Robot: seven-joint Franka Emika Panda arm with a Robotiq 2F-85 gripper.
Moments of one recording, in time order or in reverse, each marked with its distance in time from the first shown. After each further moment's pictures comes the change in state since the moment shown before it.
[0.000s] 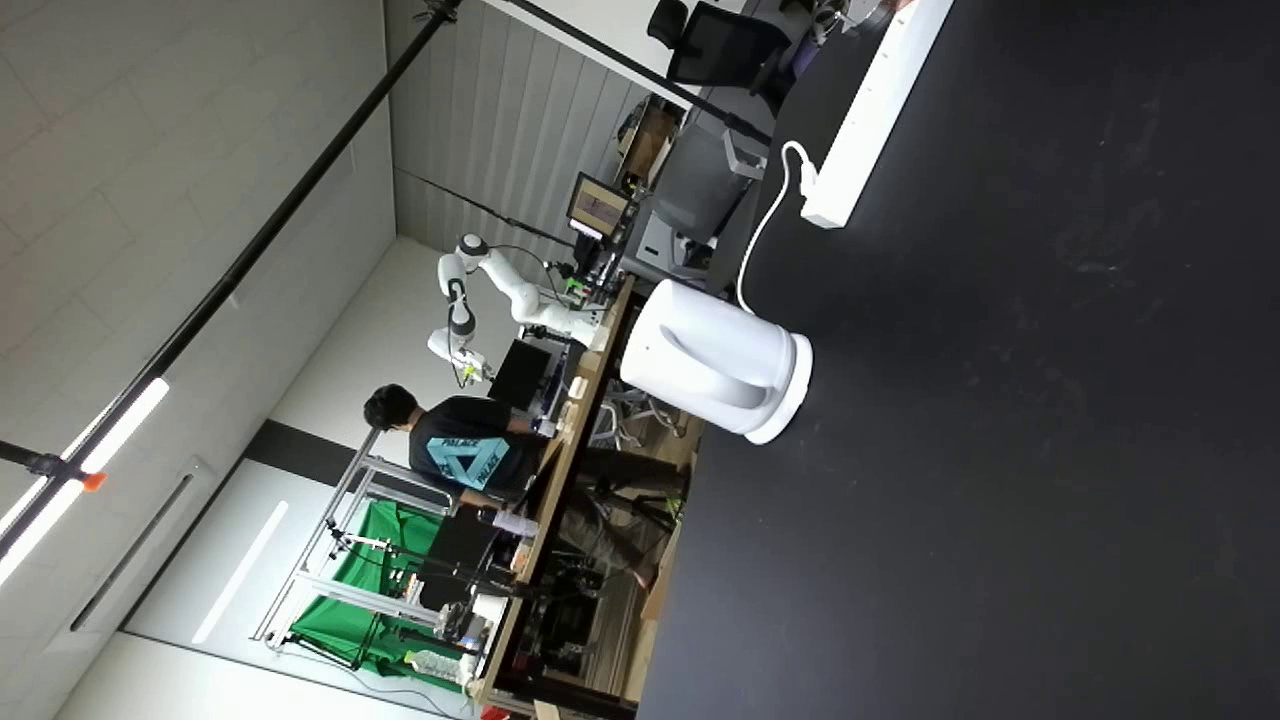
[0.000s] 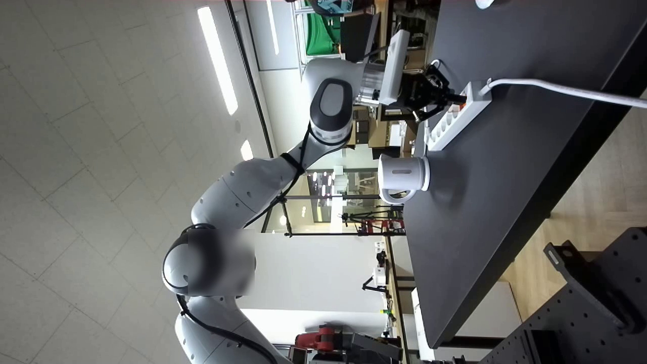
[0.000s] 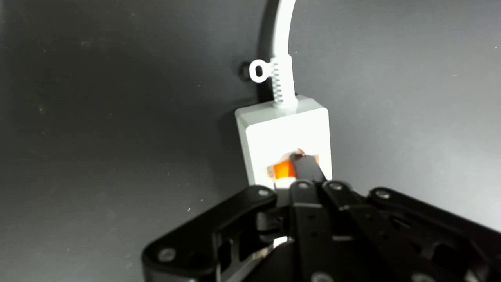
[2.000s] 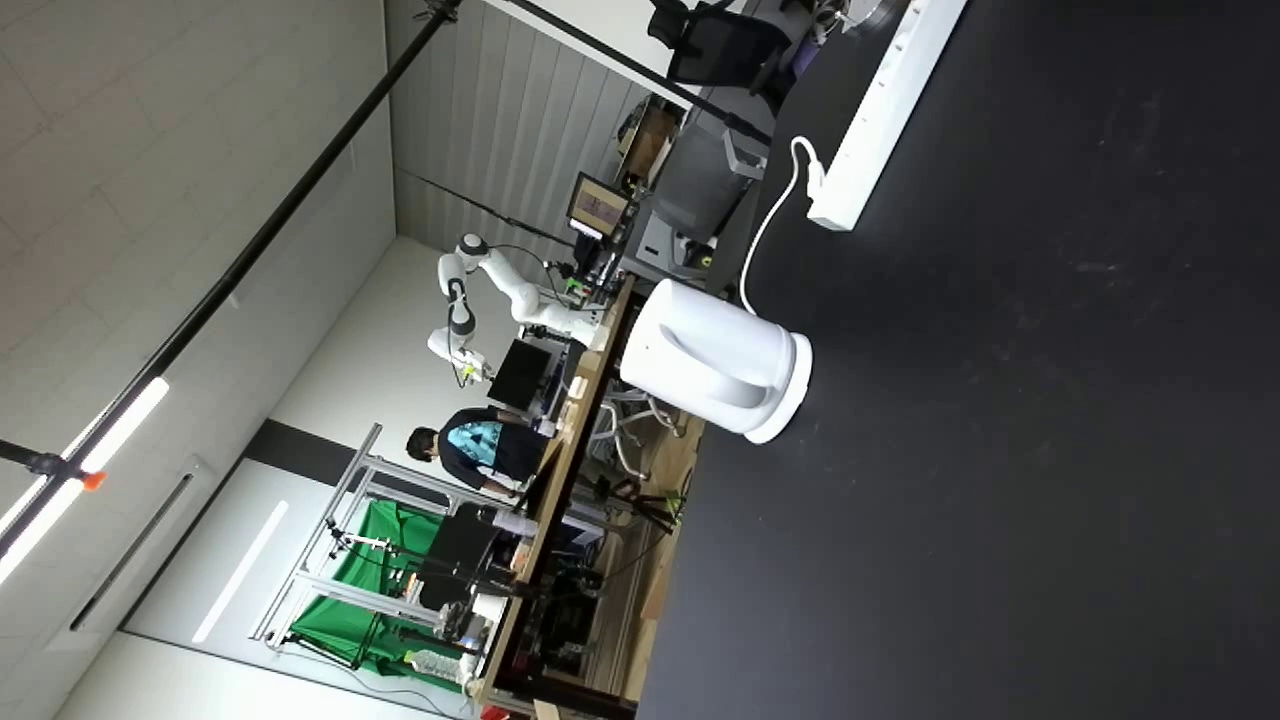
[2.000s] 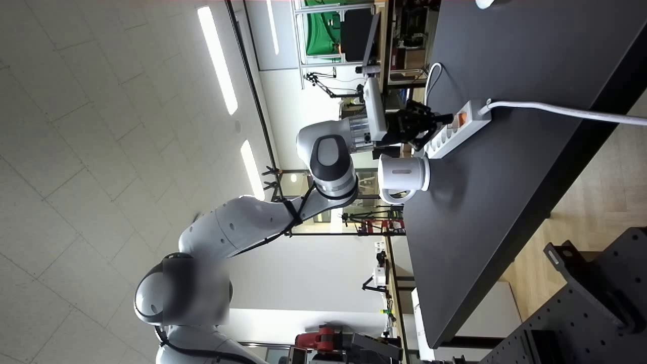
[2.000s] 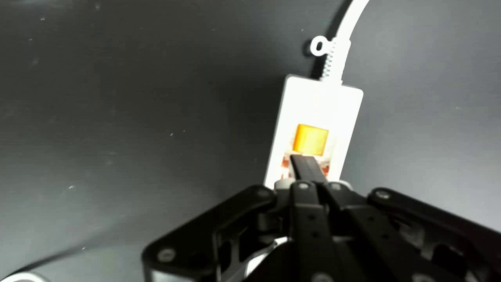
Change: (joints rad) arm 0.135 -0.250 -0.028 -0.442 -0.291 0.489 0.024
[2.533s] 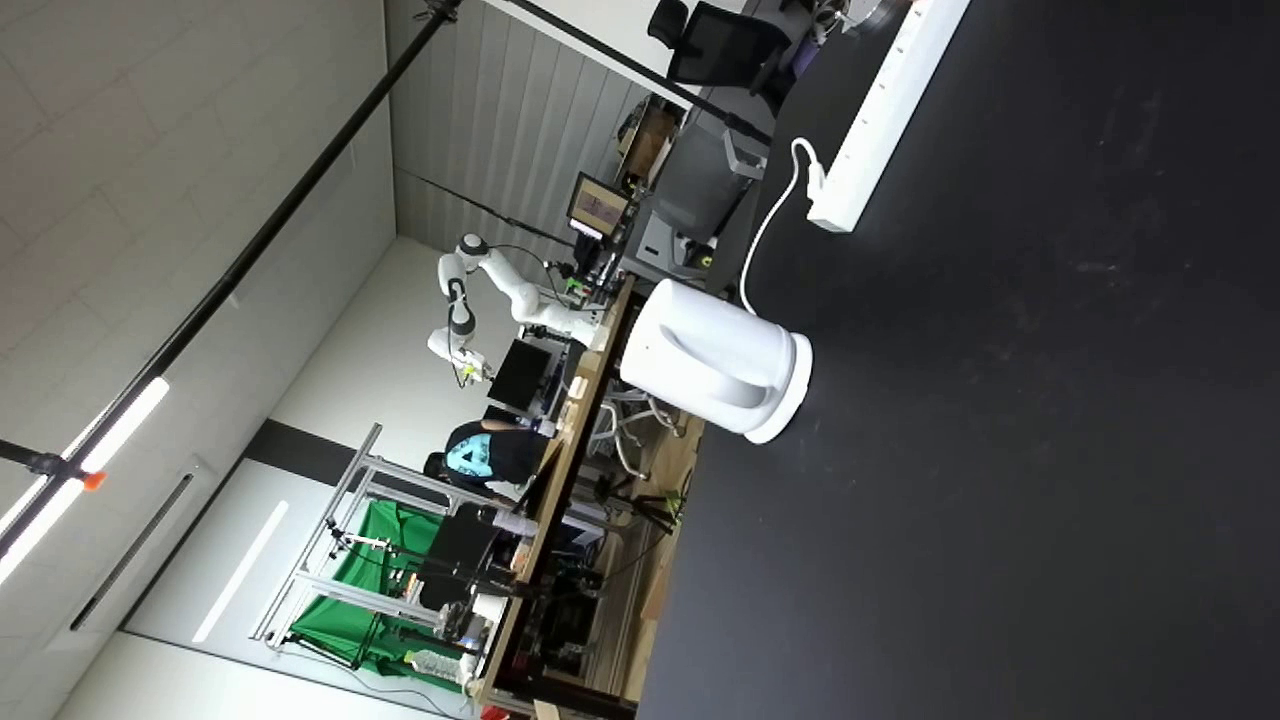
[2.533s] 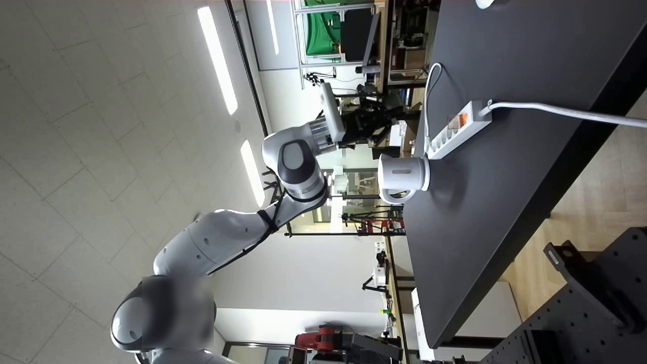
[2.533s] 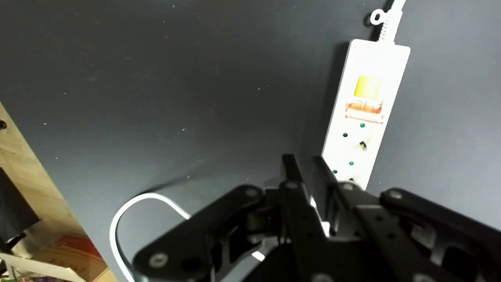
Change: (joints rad) arm 0.026 -0.158 0.003 0.001 0.001 0.001 0.046
